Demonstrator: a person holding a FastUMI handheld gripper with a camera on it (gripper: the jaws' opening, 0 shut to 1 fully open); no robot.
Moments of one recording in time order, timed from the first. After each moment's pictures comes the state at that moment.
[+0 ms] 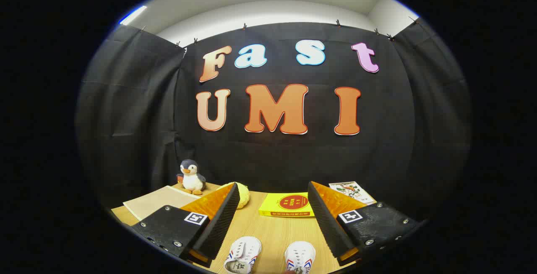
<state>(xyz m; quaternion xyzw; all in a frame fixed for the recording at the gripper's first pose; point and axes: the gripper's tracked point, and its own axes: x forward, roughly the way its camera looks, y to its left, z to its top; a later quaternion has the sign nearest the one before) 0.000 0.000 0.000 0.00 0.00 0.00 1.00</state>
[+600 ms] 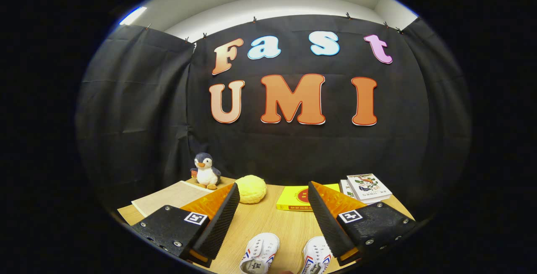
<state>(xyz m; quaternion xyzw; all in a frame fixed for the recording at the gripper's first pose) 0.010 0.044 -0.023 0.00 0.02 0.04 1.00</state>
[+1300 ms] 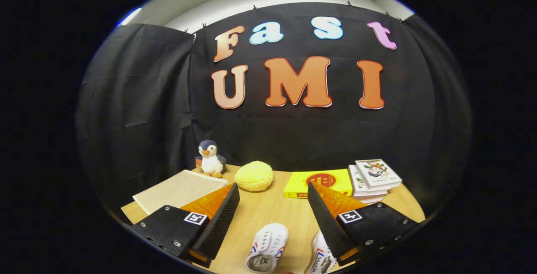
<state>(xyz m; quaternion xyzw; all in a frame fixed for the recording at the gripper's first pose) 0.022 0.067 -0.074 0.05 0.10 0.08 0.99</state>
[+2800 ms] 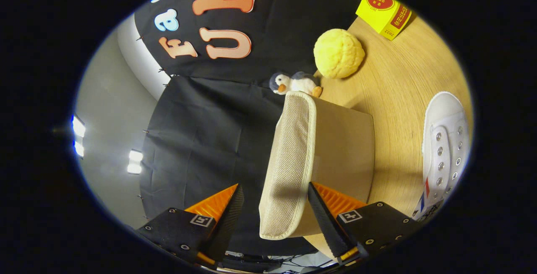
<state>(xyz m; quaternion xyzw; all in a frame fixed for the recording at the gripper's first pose) 0.019 0.228 -0.146 0.51 0.35 0.39 0.69</state>
